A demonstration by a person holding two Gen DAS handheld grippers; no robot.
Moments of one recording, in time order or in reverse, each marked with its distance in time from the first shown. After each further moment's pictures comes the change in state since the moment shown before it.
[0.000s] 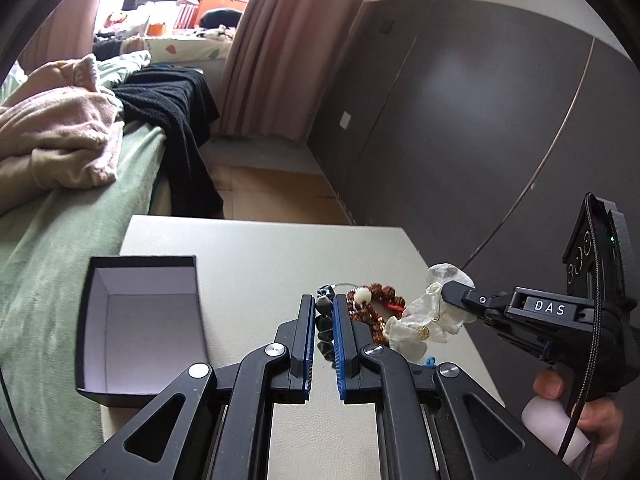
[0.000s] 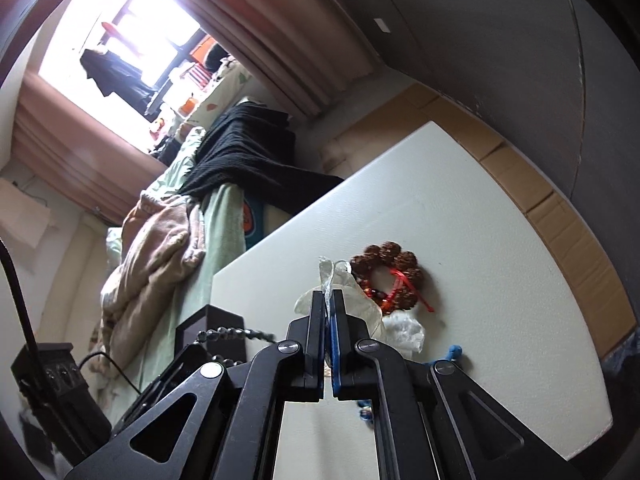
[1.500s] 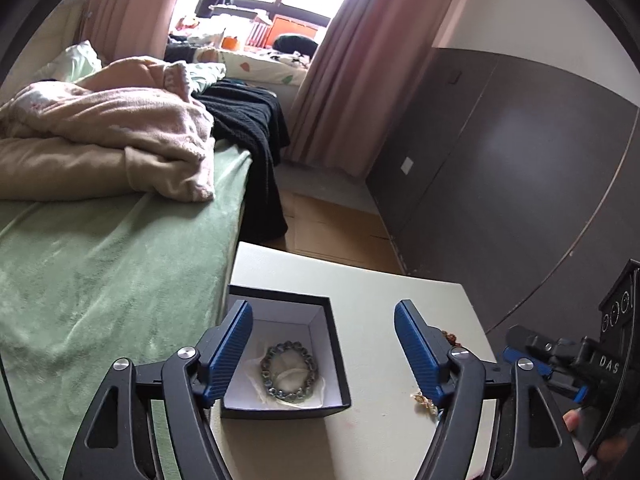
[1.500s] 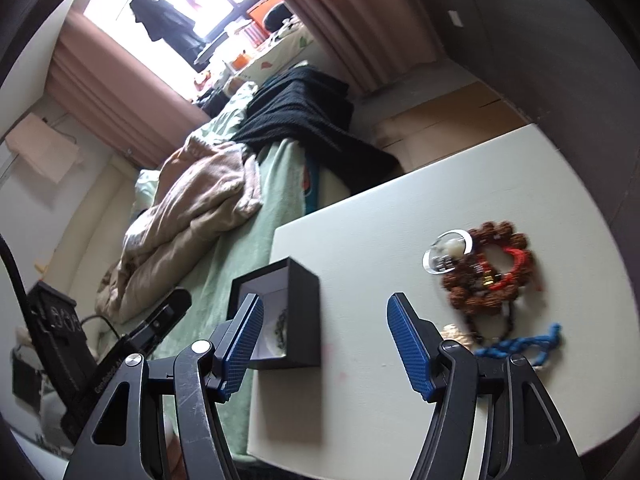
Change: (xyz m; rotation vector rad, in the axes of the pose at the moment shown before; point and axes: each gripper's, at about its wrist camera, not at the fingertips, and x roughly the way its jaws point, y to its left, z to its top) left arm -0.056 0.072 0.013 -0.144 -0.108 0.140; right arm -0.004 0.069 -0.021 -0.146 0.071 0.056
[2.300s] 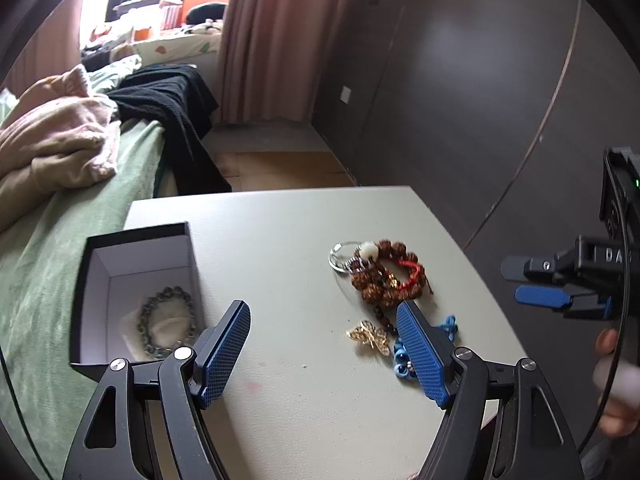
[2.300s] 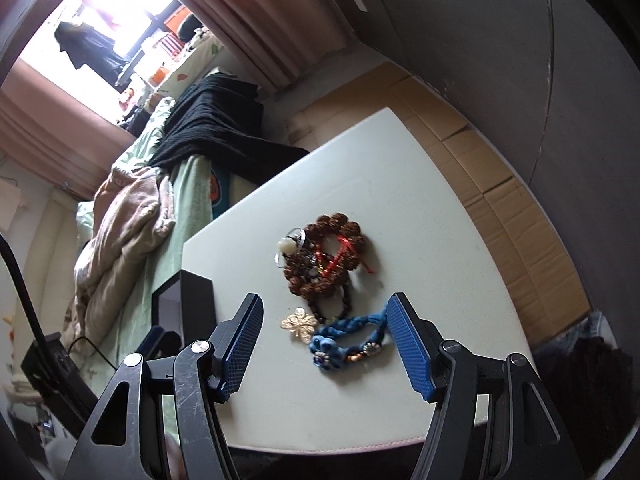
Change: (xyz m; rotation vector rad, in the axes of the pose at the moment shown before) left arm 0.055 -0.099 -0.068 0.279 0.189 -0.060; right arm -0.038 -0.098 0.003 0.180 0.097 -0.207
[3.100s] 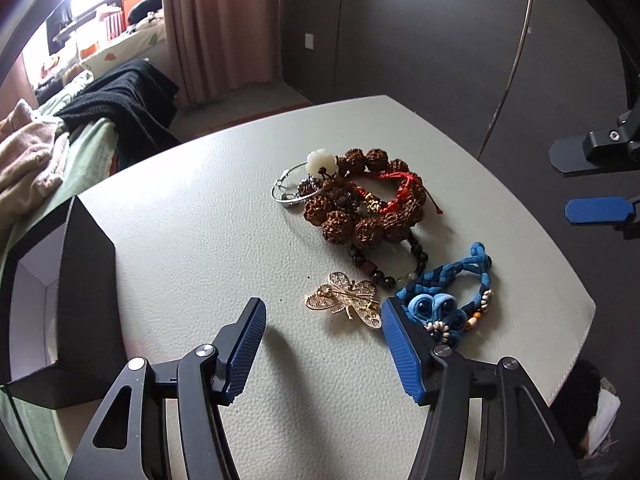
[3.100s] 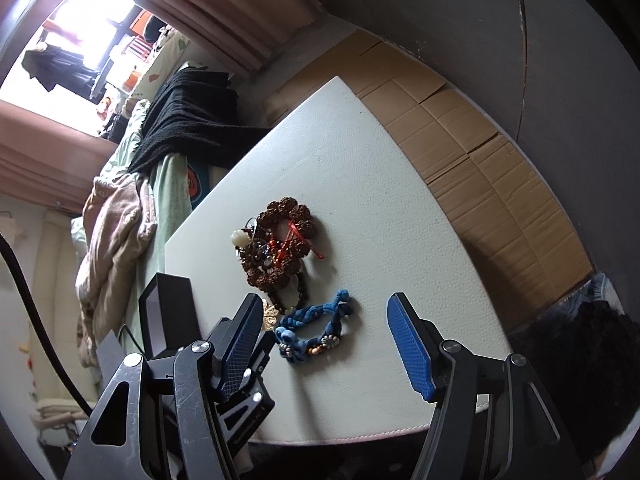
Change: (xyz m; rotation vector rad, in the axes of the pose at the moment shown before) left arm 0.083 -0.038 -0.031 0.202 0.167 0.044; right arm 0.010 -0.043 0.009 0.106 0.086 0.016
